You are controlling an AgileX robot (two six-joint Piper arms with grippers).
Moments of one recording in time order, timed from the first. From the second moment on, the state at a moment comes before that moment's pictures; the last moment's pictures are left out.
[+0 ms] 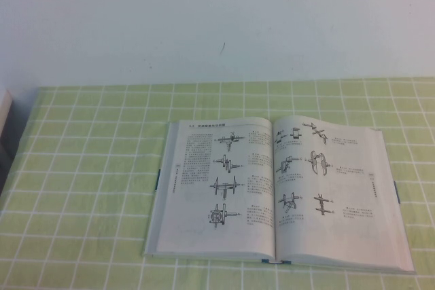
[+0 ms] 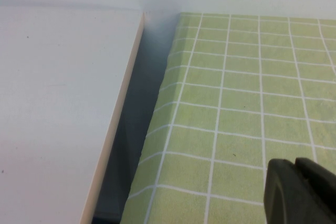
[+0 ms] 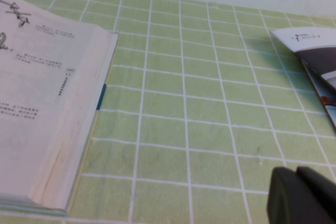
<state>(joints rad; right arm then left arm) -0.13 0.03 0.03 0.01 0.40 -0.18 0.11 -0.01 0.02 -0.09 0.35 0.01</state>
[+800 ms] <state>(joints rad) -0.13 0.03 0.03 0.63 0.41 -0.14 0.11 -0.01 0.02 -1.03 0.11 0.00</state>
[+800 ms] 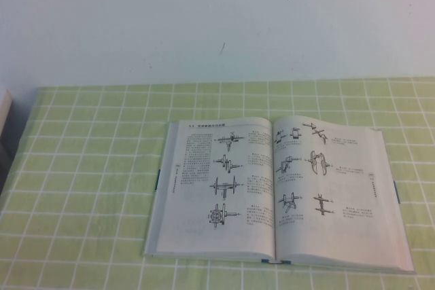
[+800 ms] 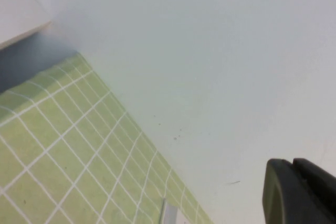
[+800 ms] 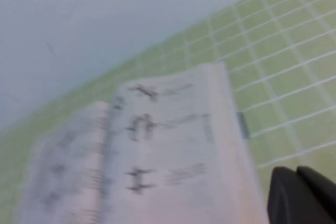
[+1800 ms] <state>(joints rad) -0.13 0.13 0.00 1.06 0.33 -0.70 0.11 -0.01 0.00 -1.11 0.20 0.26</state>
